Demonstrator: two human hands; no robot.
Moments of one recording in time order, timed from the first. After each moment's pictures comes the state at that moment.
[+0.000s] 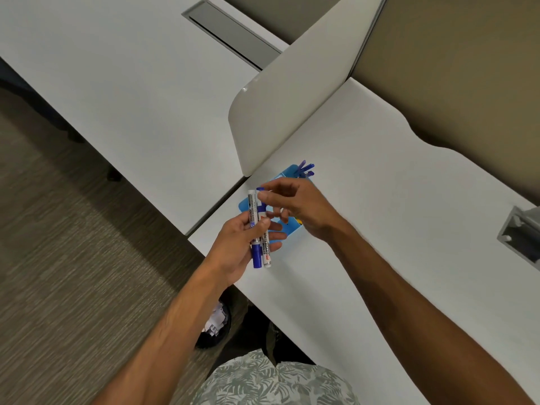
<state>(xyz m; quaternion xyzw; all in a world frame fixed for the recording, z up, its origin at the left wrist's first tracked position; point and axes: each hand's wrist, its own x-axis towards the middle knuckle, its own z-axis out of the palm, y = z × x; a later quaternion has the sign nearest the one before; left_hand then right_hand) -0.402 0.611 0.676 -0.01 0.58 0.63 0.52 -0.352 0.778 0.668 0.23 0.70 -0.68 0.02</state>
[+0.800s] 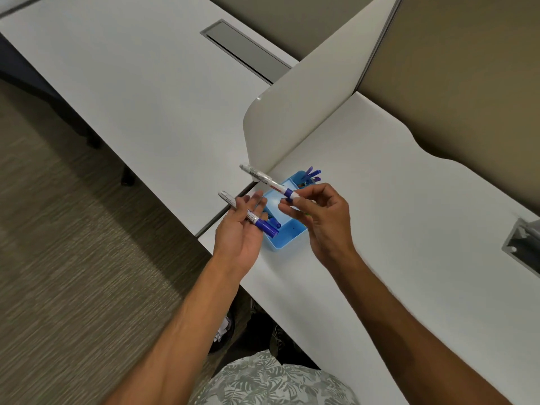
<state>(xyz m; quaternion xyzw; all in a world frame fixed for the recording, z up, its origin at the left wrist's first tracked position) -0.401 0.615 0.693 -0.22 0.38 0.80 0.40 -0.317 0.742 0.698 0.37 0.49 -0.76 -0.21</state>
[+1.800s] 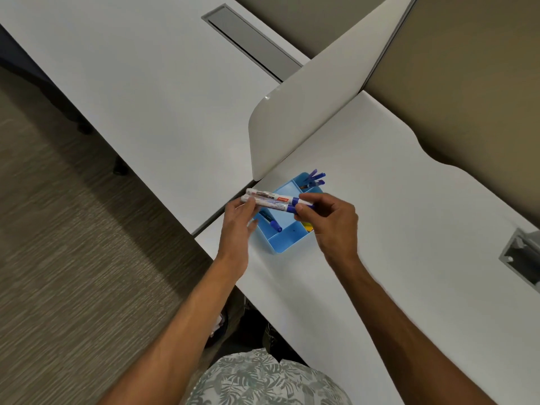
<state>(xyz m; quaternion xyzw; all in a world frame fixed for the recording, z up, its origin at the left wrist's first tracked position) -0.418 0.618 0.660 -0.09 0.61 0.70 0.36 -0.323 0.757 0.679 0.41 0.67 -0.59 -0.16</state>
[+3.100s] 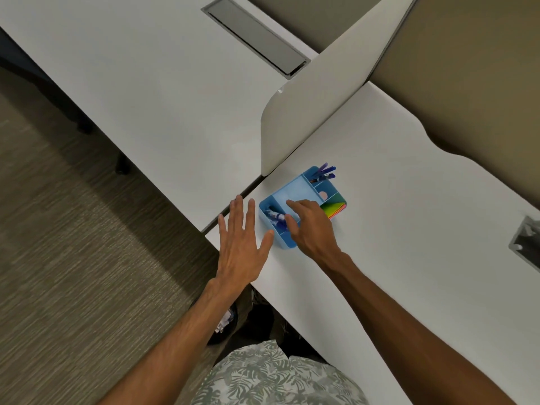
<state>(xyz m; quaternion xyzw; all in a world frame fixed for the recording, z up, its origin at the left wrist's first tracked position) -0.415 0.569 0.607 0.32 0.91 0.19 0.17 -0.350 0.730 0.603 0.31 0.91 -0.28 0.03</state>
